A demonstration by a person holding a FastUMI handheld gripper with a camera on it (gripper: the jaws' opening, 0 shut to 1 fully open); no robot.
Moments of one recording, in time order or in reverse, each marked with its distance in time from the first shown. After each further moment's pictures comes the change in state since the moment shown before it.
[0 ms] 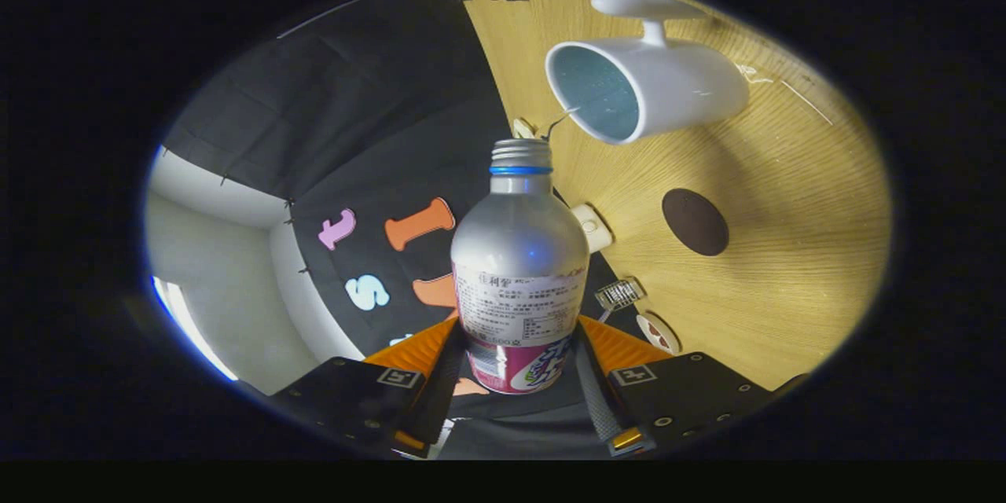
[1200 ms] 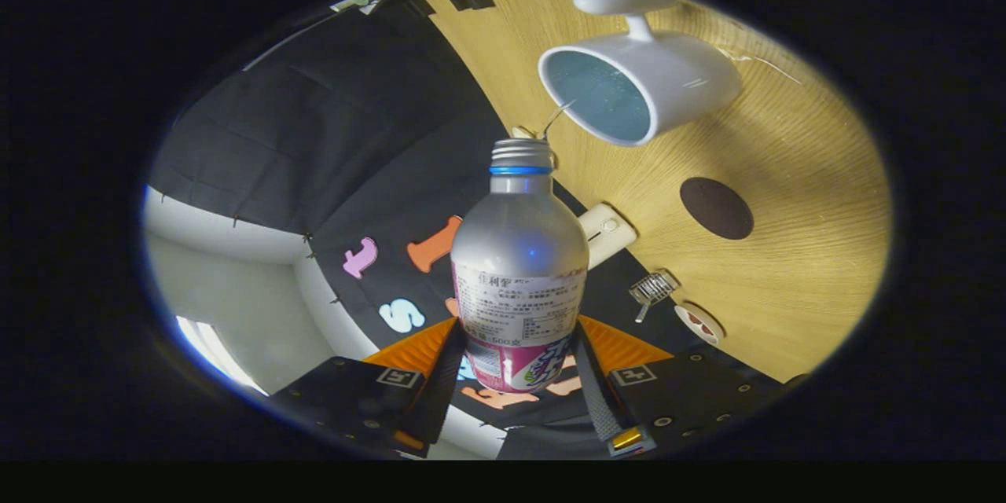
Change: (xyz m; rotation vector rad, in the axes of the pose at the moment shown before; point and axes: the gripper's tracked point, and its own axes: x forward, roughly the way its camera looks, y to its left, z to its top) arm 0.002 0.029 0.009 0.161 -0.028 0.070
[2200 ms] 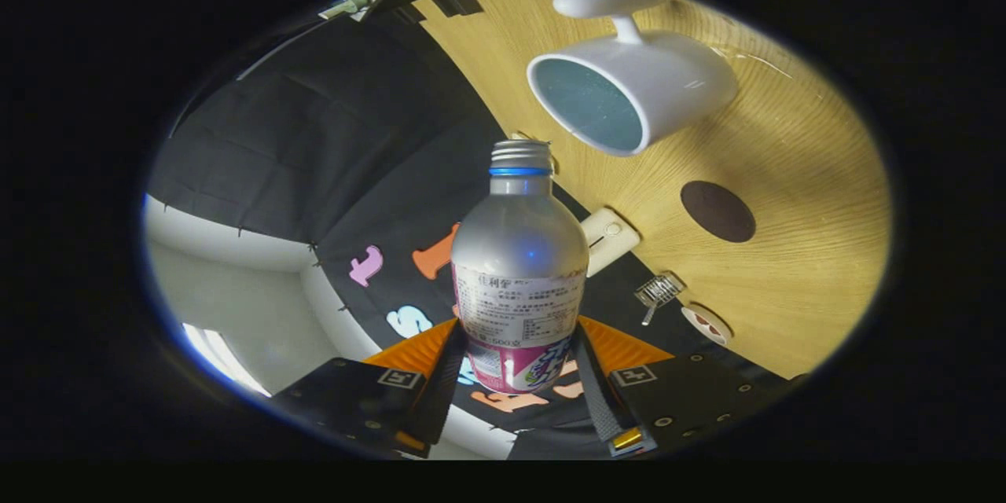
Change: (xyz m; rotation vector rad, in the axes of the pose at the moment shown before) arm 0.001 -0.005 0.013 0.008 -0.018 0.005
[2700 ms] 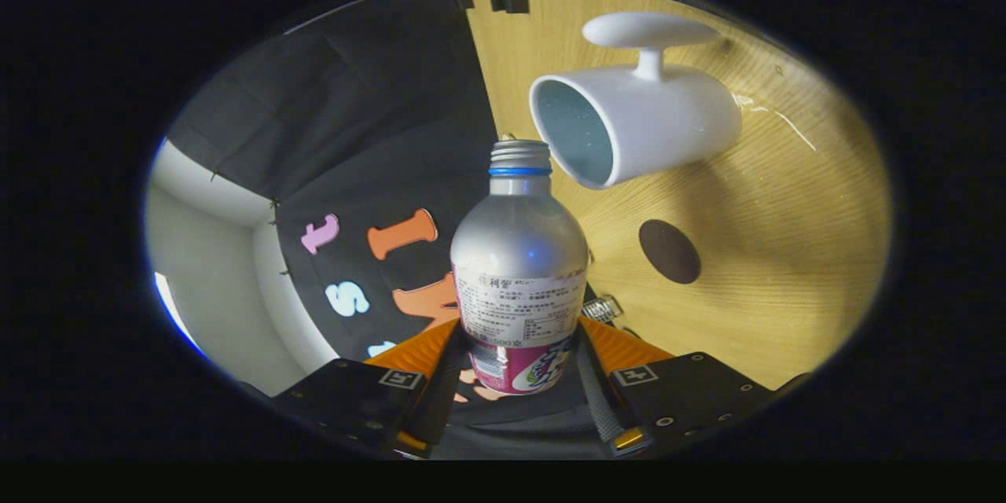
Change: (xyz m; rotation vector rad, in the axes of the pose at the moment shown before) arm -0.006 -0.053 0.013 -0.317 -0.009 -0.160
